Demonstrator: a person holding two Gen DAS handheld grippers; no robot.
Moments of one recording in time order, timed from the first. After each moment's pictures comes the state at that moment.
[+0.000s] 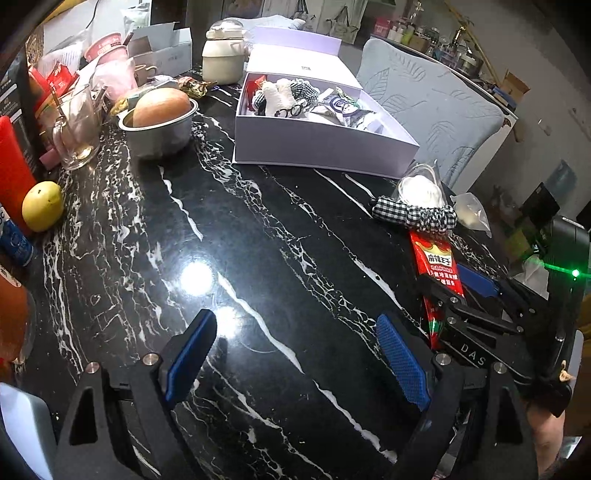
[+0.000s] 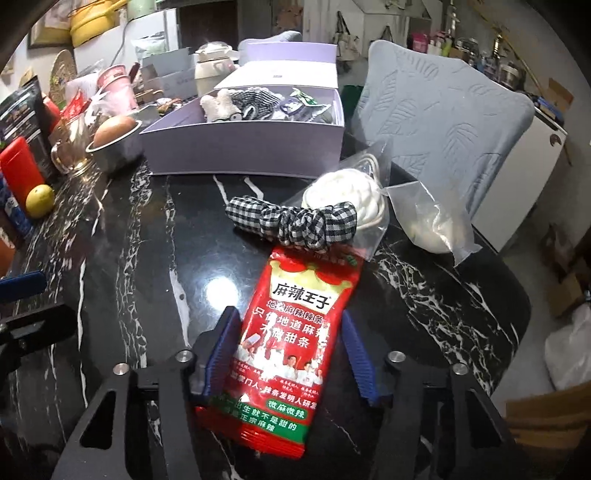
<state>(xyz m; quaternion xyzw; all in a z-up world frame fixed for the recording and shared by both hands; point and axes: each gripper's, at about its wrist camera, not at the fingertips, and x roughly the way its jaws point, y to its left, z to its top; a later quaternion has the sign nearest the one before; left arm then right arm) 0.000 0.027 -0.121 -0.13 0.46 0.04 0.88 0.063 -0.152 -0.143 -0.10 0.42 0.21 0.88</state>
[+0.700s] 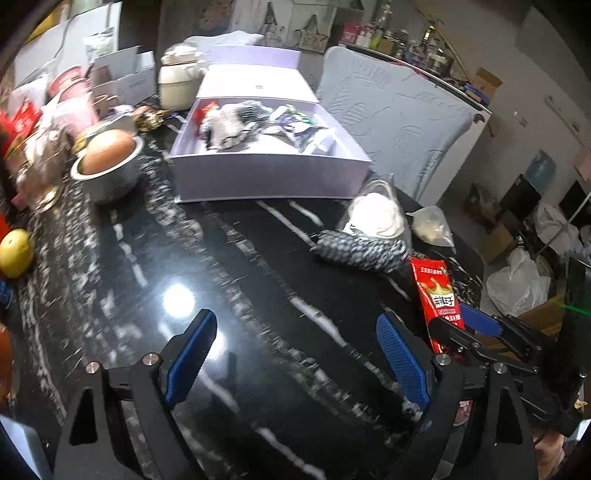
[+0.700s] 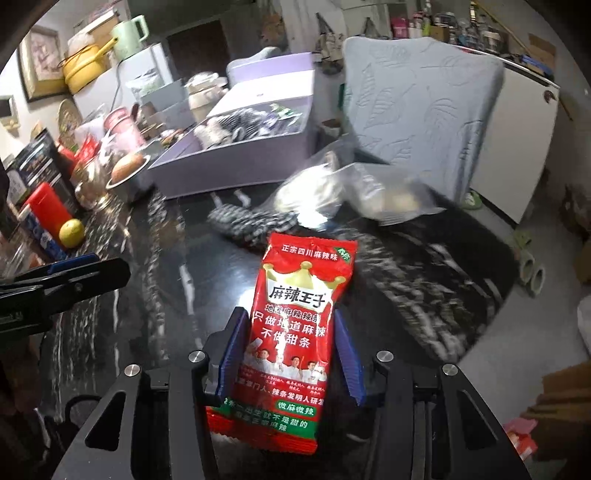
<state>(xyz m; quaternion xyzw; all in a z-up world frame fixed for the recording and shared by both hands) 0.032 -0.012 -0.104 -0.11 0.44 -0.01 0.89 0.049 -0.214 -0.125 -0.01 0.43 0.23 0.87</state>
